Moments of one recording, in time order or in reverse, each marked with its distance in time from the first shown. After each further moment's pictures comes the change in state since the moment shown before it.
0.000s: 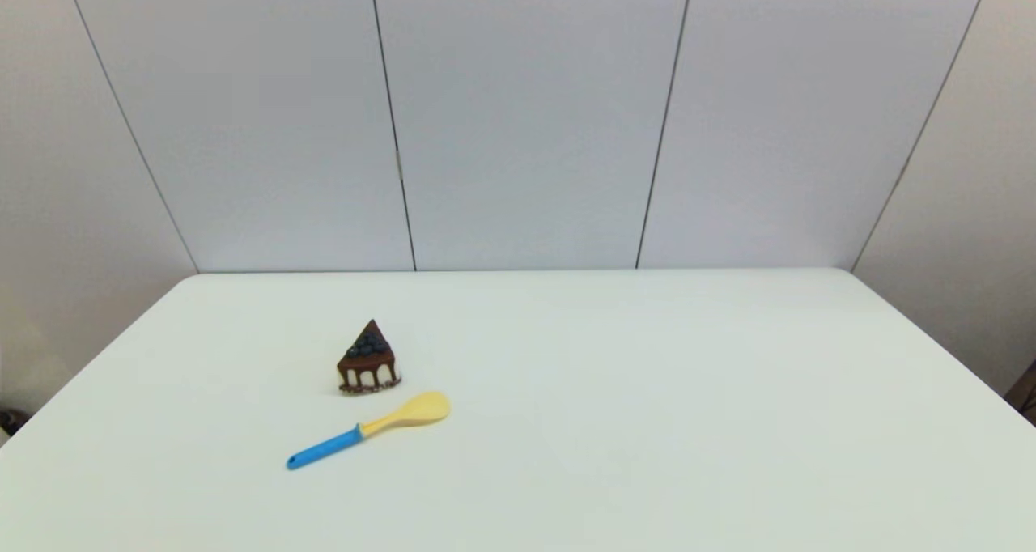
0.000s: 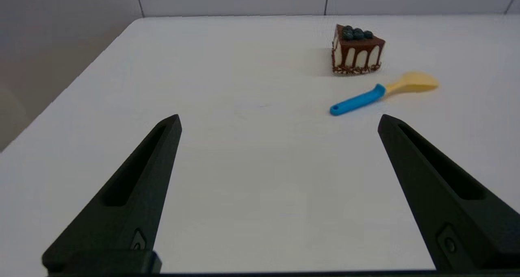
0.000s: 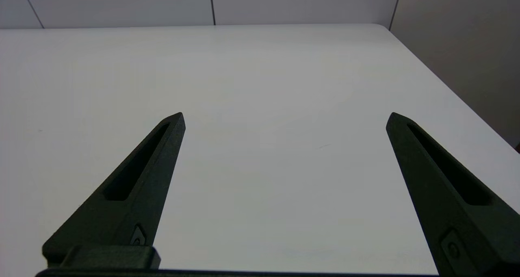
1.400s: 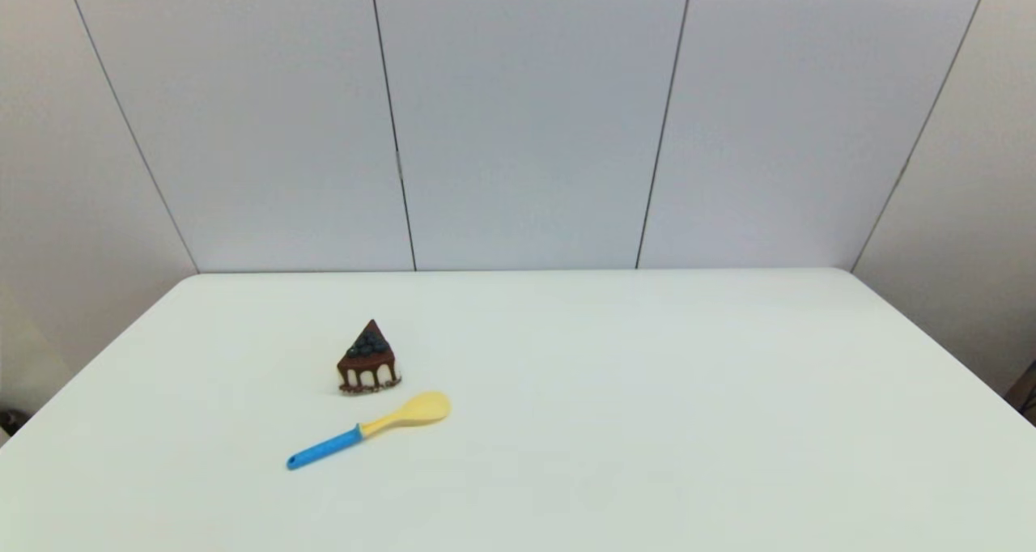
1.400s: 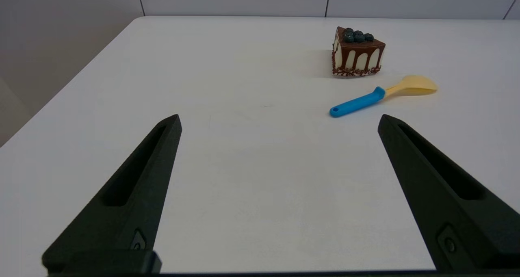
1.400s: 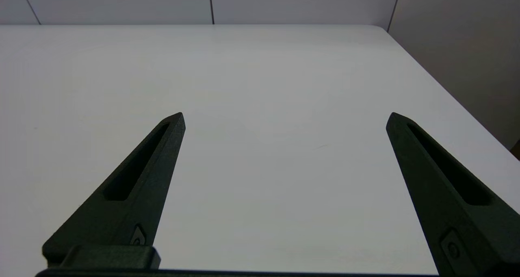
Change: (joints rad) left arm 0.000 0.001 0.000 -0.001 0.003 -0.008; right arm 0.000 0.000 0.000 0.000 -0.001 -0.014
